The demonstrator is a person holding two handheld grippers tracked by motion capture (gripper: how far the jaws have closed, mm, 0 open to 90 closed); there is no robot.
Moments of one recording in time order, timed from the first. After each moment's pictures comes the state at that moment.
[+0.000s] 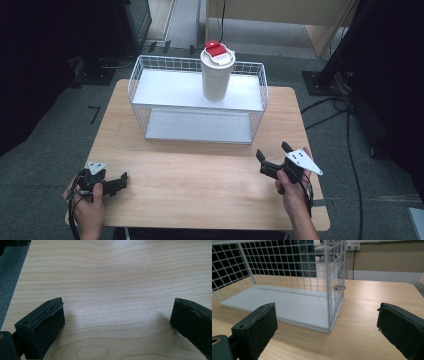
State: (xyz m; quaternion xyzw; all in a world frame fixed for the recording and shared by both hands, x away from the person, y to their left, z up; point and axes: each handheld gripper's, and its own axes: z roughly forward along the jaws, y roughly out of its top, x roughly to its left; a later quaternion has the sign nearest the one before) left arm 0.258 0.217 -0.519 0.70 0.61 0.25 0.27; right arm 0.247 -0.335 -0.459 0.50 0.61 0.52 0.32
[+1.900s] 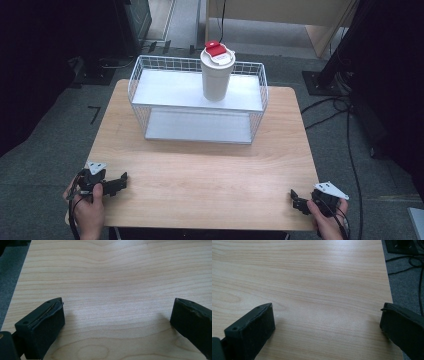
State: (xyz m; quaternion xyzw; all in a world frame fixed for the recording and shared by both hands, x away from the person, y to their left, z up) left arm 0.257 0.217 -0.519 0.70 0.61 0.25 0.27; right arm 0.176 -0.435 -0.530 0.63 0.67 0.30 0.26
